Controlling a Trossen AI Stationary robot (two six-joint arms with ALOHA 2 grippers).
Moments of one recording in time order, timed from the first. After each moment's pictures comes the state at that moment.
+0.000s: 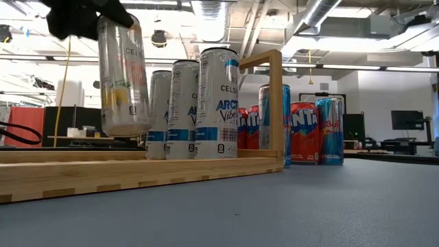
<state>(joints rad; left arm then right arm) -0.66 1.21 0.84 -0.40 -0.95 -0.90 0.04 1.54 2.33 -1.57 0.13 -0.16</state>
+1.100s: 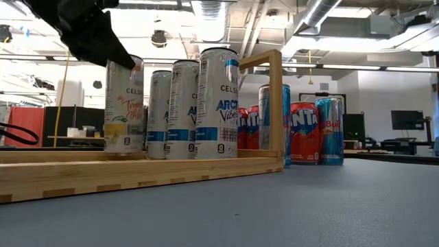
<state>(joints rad) -0.46 1.08 0.68 -0.37 -0.83 -0.59 0.01 1.54 2.33 -1.55 0.13 -0.12</state>
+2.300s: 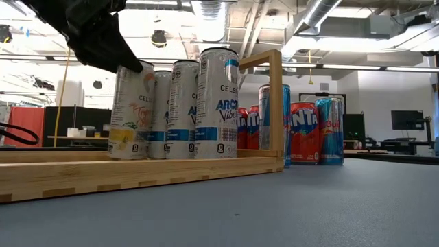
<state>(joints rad) -0.46 1.16 0.68 -0.29 -0.82 -0.59 -0.01 1.54 2.33 -1.55 0.13 -0.12</state>
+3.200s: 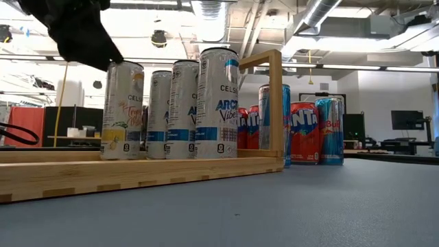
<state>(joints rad) -0.46 0.96 0.68 -0.51 -0.74 -0.72 0.00 1.61 2.33 -1.41 -0.01 -0.20</state>
